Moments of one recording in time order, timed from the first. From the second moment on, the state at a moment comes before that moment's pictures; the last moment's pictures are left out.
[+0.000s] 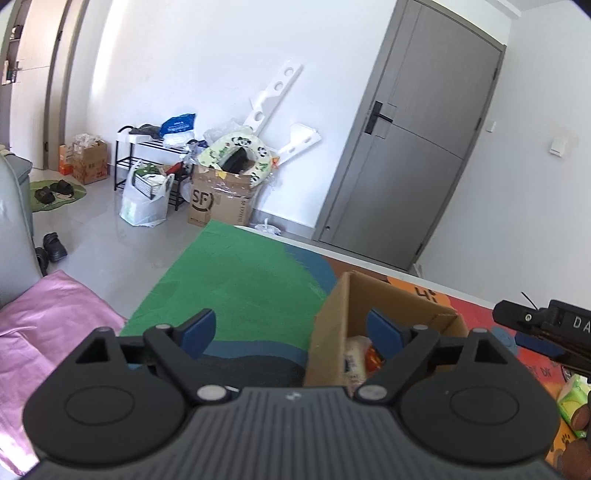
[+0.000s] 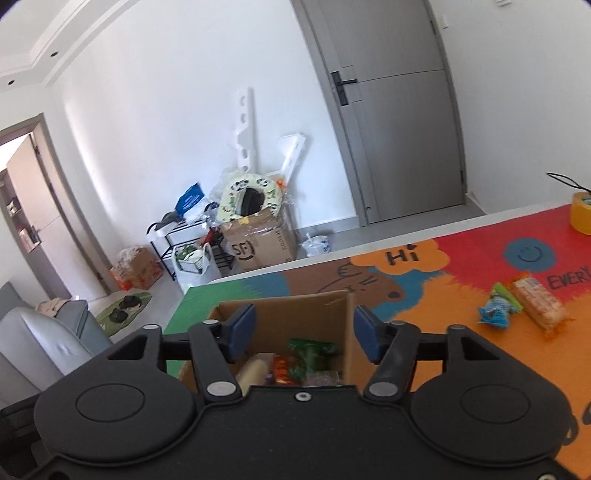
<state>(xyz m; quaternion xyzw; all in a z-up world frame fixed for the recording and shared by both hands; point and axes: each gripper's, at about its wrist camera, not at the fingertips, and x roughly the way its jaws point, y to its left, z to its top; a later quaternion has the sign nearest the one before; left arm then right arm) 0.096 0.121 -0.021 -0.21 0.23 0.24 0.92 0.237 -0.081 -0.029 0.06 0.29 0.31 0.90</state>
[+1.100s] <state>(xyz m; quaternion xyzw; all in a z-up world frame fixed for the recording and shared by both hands) 0.176 -0.013 -0.006 -0.15 0.26 0.08 0.95 0.265 -0.239 -0.035 0.09 0.29 0.20 0.93</state>
